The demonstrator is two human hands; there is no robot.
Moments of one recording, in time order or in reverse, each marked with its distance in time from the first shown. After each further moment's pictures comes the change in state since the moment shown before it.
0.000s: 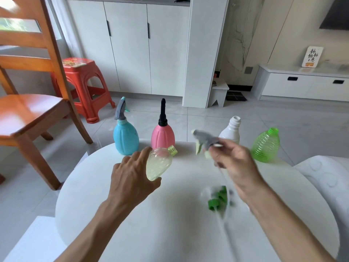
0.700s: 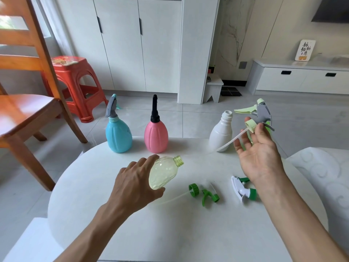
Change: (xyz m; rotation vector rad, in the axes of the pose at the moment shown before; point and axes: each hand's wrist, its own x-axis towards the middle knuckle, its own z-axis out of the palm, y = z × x) left_hand -0.013 0.011 0.015 -0.081 -0.119 0.132; right_hand 0.020 -0.011 -0.049 0.725 0.338 0.039
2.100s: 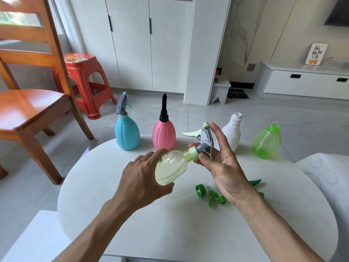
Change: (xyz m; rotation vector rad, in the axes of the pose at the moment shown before) left_hand -0.002 0.009 -0.027 -0.128 0.082 0.025; right_hand -0.036 0.067 0.010 -0.411 -0.662 0.013
